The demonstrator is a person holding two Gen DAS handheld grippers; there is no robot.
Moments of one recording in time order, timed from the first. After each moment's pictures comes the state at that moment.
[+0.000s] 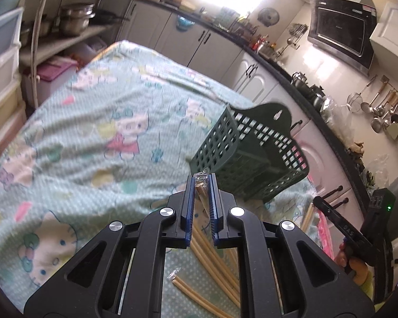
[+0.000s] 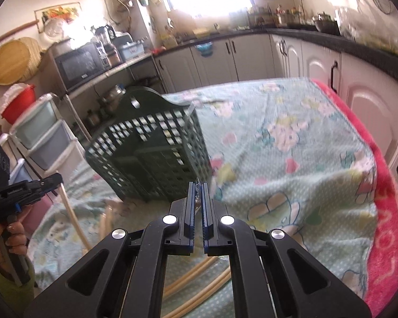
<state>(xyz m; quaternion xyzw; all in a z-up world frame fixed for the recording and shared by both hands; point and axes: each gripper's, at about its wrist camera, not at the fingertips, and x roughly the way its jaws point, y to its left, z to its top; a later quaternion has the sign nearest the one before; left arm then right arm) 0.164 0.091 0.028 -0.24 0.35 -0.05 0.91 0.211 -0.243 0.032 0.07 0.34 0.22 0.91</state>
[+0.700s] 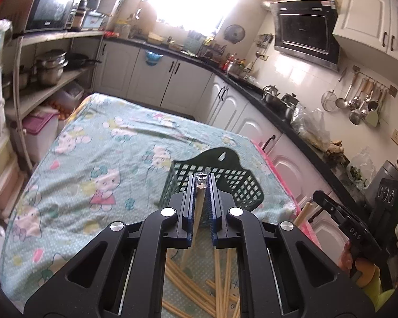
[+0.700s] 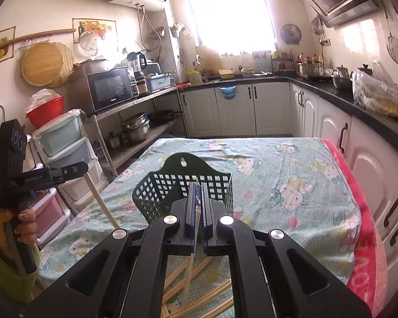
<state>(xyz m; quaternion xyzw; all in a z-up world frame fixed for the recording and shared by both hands) 0.155 0.059 0.112 -0.17 0.27 -0.10 0.94 0.174 -0.231 0.114 0.03 0.23 0.26 0.94</state>
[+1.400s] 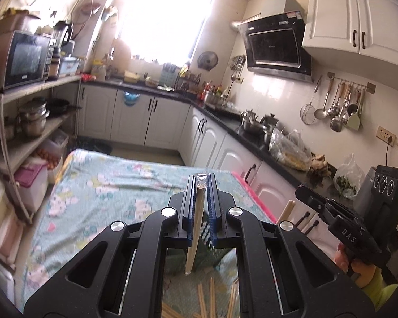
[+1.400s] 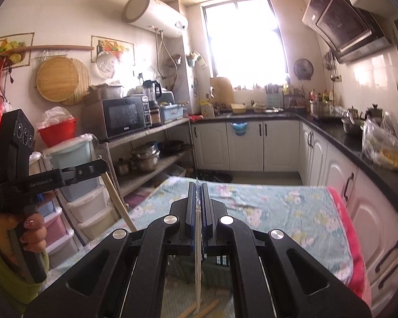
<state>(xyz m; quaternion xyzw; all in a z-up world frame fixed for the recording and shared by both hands) 0.159 0.036 0.200 -0.12 0.18 -0.13 0.97 0.179 -0.211 0.195 0.02 0.15 0.28 0.95</state>
